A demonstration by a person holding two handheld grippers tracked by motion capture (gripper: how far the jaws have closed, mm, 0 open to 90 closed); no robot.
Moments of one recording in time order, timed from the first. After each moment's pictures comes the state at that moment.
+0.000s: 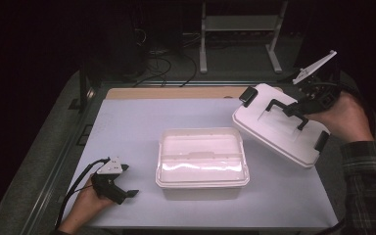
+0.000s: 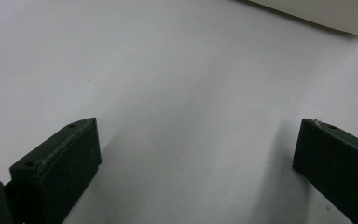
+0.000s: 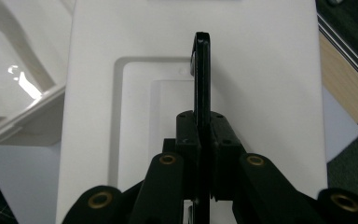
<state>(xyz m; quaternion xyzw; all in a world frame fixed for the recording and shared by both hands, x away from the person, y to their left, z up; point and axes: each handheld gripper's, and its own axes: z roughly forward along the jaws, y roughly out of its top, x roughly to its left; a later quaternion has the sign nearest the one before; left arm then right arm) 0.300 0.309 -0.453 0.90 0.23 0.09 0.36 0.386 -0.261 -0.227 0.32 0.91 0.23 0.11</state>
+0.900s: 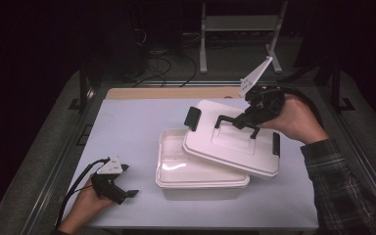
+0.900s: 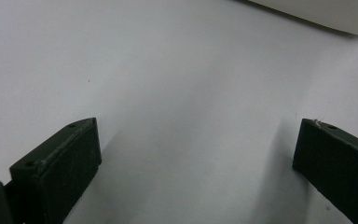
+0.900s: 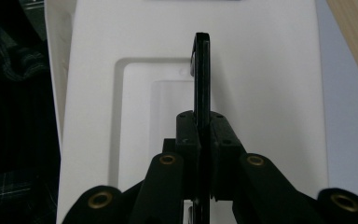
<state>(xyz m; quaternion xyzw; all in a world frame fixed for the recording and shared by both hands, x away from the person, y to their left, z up) 0.300 0.309 -0.453 0.90 0.23 0.09 0.36 0.373 -0.140 -0.222 0.13 0.95 0.27 0.03</state>
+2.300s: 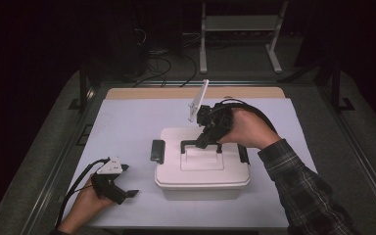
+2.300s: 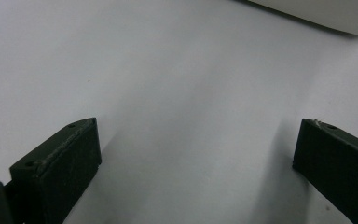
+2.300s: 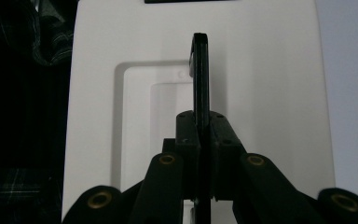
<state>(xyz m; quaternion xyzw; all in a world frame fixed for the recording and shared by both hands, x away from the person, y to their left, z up) 0.300 0.309 -0.453 0.90 0.23 0.09 0.36 0.368 -0.038 -0.258 0.02 0.98 0.21 -0.03</state>
